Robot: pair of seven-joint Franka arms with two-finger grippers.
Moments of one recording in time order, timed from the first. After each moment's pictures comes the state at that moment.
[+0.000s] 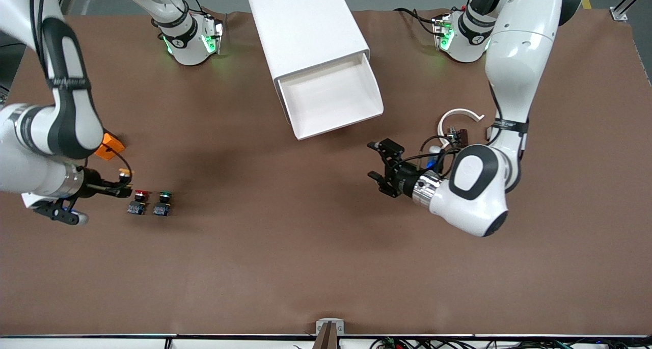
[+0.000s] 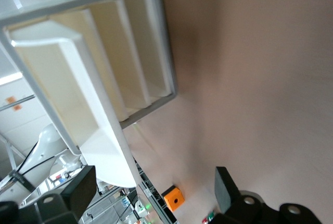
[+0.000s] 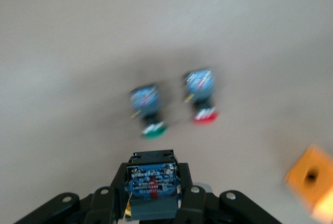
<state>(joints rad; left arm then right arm) -0.35 0.79 0.10 -1.20 -0.97 1.44 -2.05 0.05 0.31 -0.09 -1.74 0.10 1.92 0.31</state>
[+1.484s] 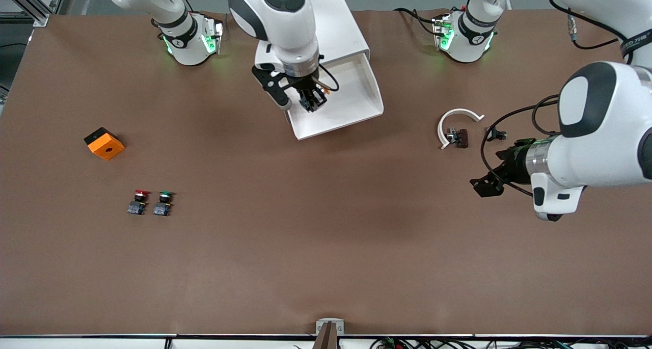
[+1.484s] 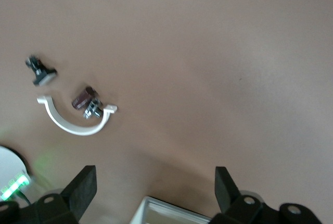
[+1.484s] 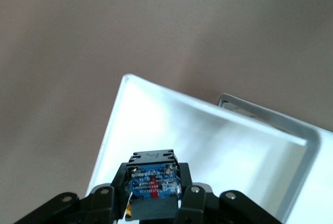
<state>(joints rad) -0.37 0.48 0.28 -1.19 -0.30 1.43 -0.83 0.93 0.26 -0.08 -1.67 0.07 1.93 1.73</state>
